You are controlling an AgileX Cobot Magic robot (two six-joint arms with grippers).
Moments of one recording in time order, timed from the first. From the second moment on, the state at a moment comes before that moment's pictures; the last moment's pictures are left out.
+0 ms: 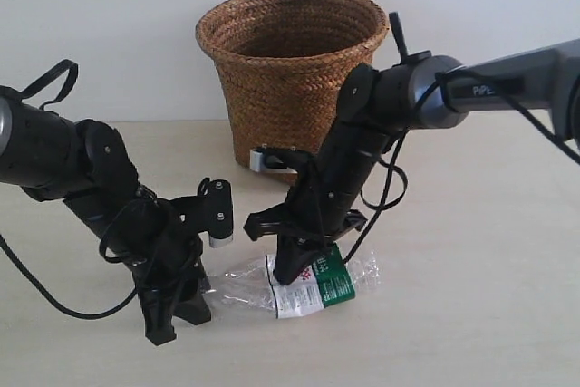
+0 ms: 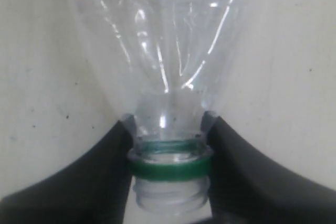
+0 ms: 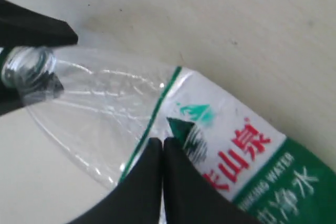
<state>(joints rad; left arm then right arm) -0.42 1.97 -1.08 -0.48 0.62 1.39 0.51 2.23 -1.64 0.56 1.07 -0.41</state>
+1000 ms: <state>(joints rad) -0.42 1.81 -1.08 -0.46 0.74 1.53 0.17 1.70 -1.19 0.45 1.04 -0.57</state>
